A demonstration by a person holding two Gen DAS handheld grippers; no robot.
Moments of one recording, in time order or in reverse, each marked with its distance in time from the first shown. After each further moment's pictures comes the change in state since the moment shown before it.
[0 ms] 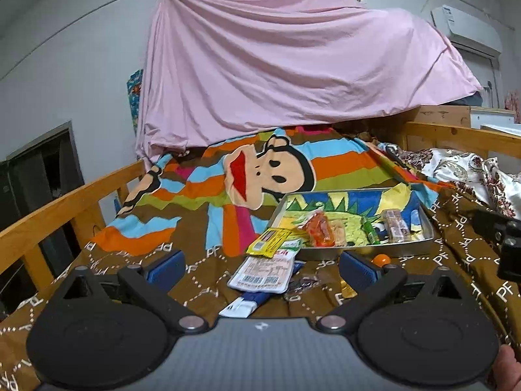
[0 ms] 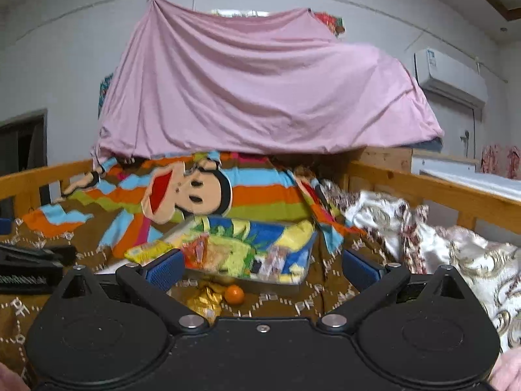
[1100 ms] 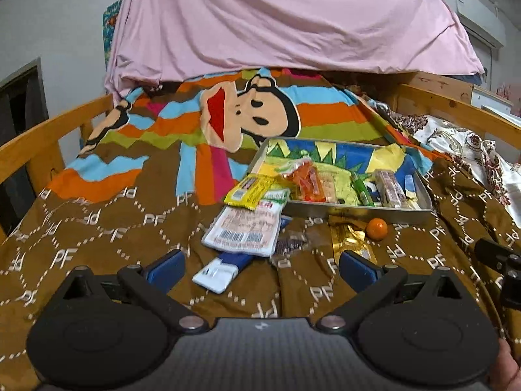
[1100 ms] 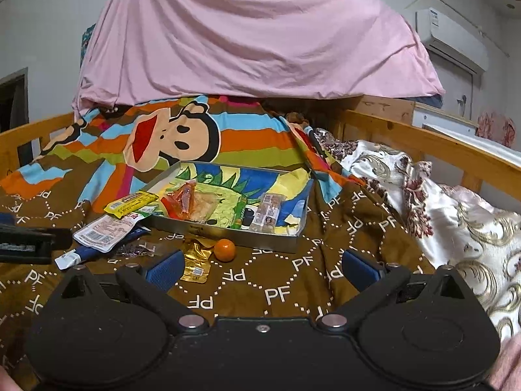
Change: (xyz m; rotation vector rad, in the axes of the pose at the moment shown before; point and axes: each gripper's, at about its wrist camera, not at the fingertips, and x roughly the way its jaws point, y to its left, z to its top) left arm 0.069 0.021 -0.009 -0.068 0.203 -0.136; right arm 0.049 0.011 -0.006 -0.035 0.160 -0.033
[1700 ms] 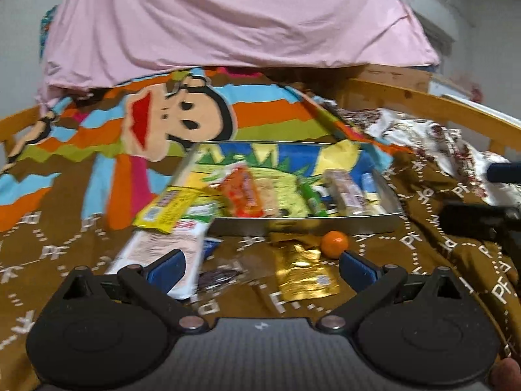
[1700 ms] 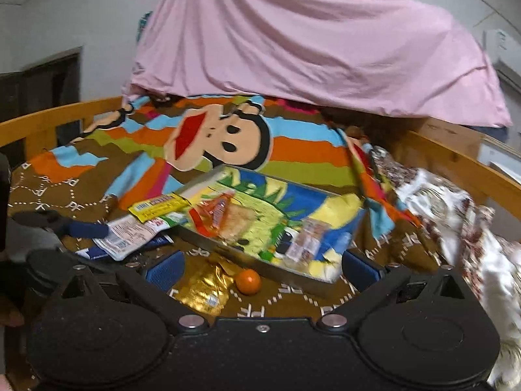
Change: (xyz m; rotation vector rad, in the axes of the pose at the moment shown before) left arm 0.082 -0.039 0.001 0.075 -0.029 -0.230; right arm 0.069 -0.010 0.040 -0.151 0.005 0.244
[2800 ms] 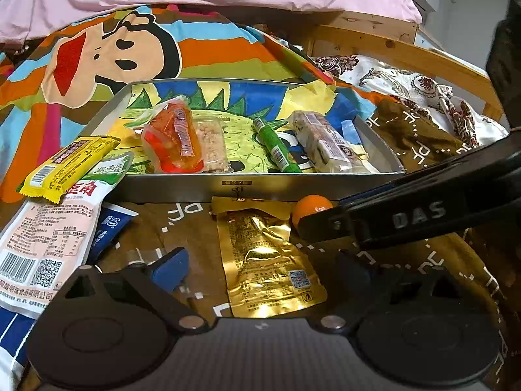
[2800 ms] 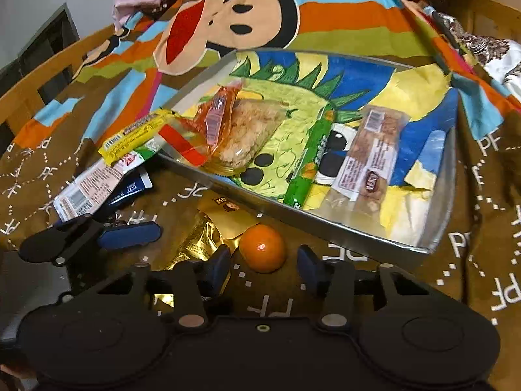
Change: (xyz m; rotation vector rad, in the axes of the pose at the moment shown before) left arm 0.107 -0.012 -0.013 0.000 0.170 -0.147; right arm 0.175 -0.026 -0.022 0.170 0.444 0.212
